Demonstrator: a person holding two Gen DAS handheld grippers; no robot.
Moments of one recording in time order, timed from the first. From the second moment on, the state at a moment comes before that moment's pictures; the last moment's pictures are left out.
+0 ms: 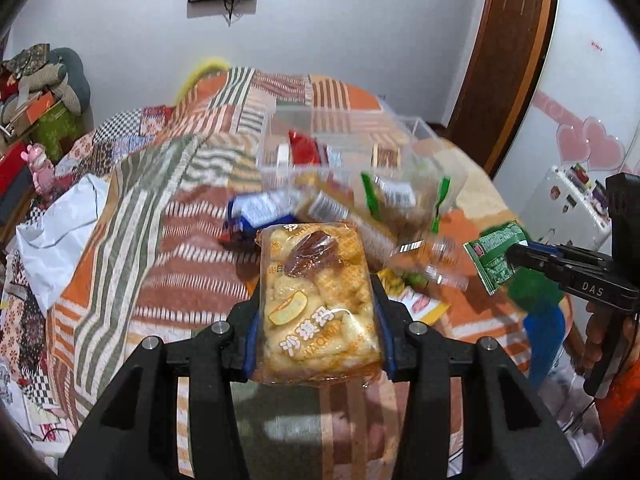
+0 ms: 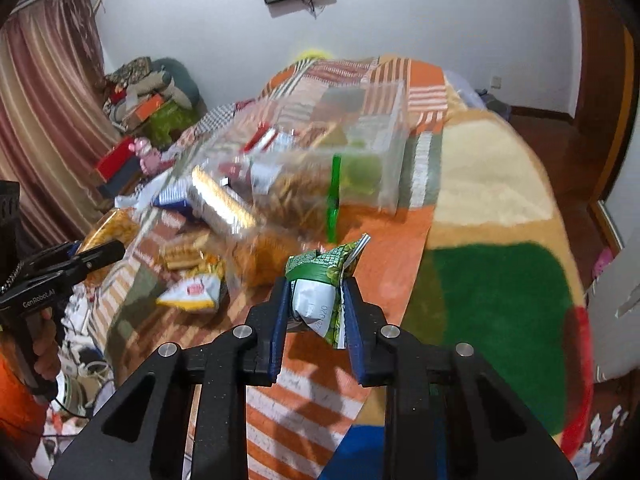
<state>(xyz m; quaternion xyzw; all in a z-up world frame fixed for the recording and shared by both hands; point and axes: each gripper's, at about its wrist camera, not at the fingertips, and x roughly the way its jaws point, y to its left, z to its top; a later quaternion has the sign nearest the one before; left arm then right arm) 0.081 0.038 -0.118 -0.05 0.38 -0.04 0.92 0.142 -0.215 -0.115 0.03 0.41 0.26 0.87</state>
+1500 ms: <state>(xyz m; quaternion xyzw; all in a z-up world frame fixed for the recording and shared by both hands) 0.298 0.066 -0.127 -0.06 0.40 -0.05 0.91 0.282 -0.116 -0.101 0.01 0.38 0.29 0.88</state>
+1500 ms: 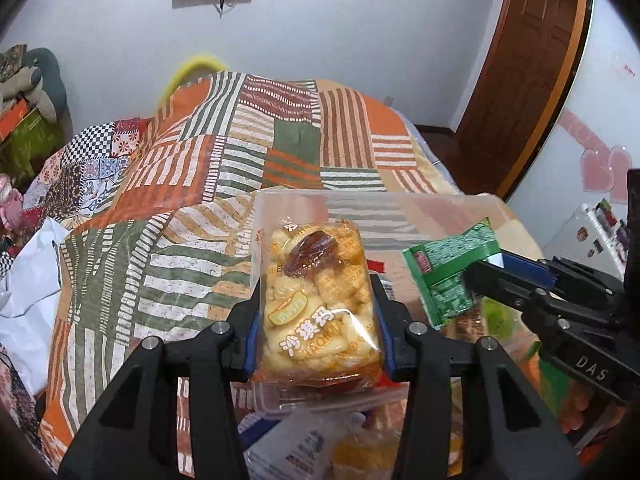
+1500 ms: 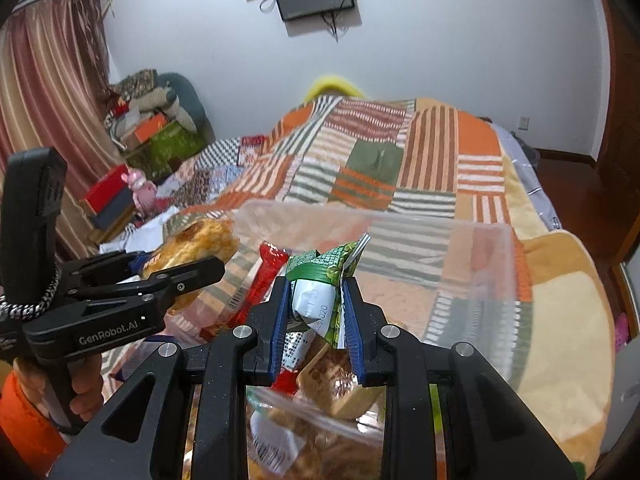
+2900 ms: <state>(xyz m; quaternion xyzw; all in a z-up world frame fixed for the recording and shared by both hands) 0.160 0.051 -0.116 -0.02 0.39 -0.03 0.92 0.189 -0.155 -0.091 -0.04 0.36 0.29 0.89</state>
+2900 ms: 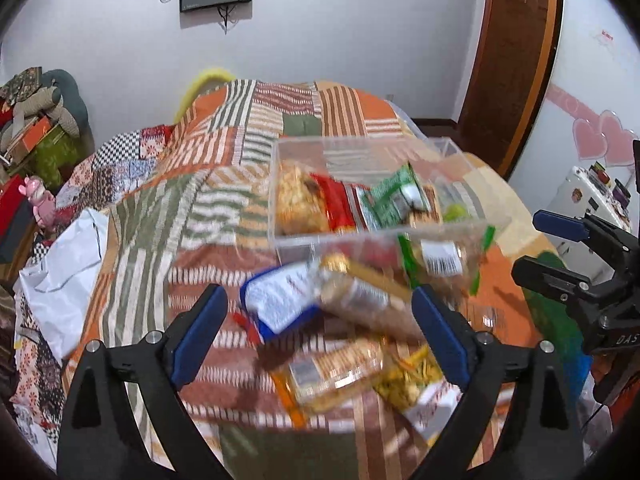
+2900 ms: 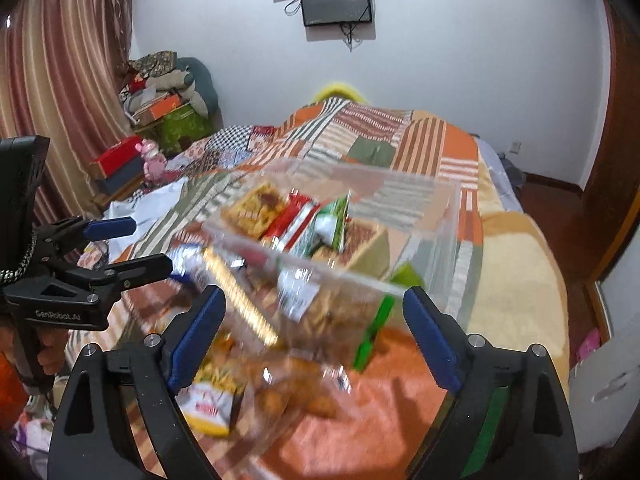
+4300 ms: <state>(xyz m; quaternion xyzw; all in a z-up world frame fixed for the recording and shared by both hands) 0.181 0.036 -0.208 -0.06 0.48 -0.02 0.88 0.175 -0.162 -0.153 -0.01 0.44 0.31 0.85</state>
